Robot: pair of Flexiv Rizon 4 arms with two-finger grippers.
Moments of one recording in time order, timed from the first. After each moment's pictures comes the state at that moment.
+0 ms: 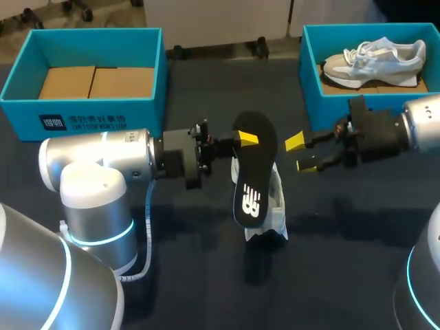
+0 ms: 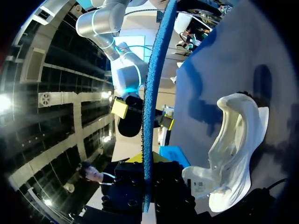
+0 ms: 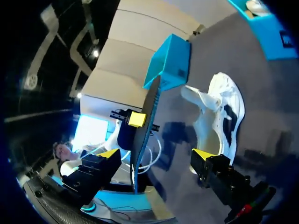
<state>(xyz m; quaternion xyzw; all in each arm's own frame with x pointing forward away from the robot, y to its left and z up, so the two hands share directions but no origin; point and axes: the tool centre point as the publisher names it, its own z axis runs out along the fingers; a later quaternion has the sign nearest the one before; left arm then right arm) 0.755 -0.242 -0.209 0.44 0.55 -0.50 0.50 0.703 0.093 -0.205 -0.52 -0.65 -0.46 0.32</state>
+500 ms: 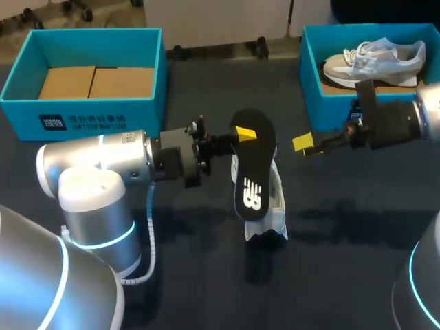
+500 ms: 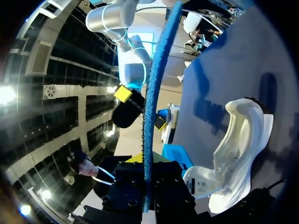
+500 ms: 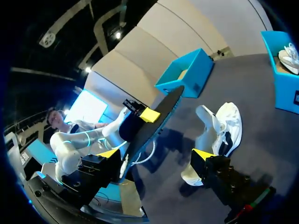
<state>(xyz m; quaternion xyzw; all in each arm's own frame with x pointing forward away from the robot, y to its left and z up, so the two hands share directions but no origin) 0.759 -0.238 -0.197 0.40 0.56 -0.52 0.51 0.701 0.084 -0.186 -0.42 -0.72 -0.49 0.24</state>
